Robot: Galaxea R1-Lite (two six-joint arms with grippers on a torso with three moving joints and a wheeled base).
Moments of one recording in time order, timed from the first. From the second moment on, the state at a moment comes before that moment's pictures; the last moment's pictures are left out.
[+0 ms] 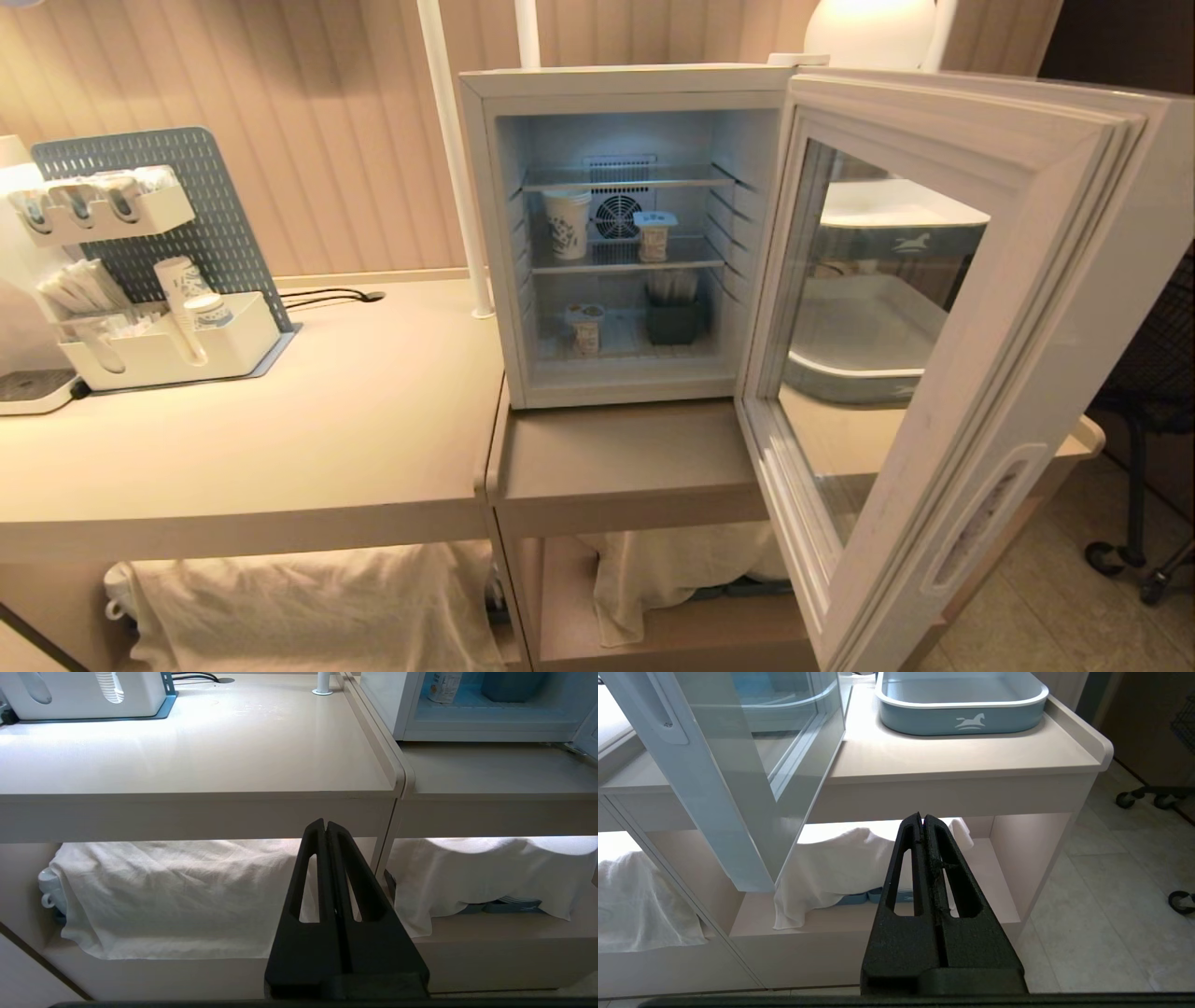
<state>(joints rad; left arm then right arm) 0.00 0.00 0.00 -0.02 0.02 -0.04 0.00 0.00 0.00 0.02 0.01 -0.03</state>
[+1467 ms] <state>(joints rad) 0.00 0.00 0.00 -0.02 0.02 -0.04 0.00 0.00 0.00 0.02 0.01 -0.02</state>
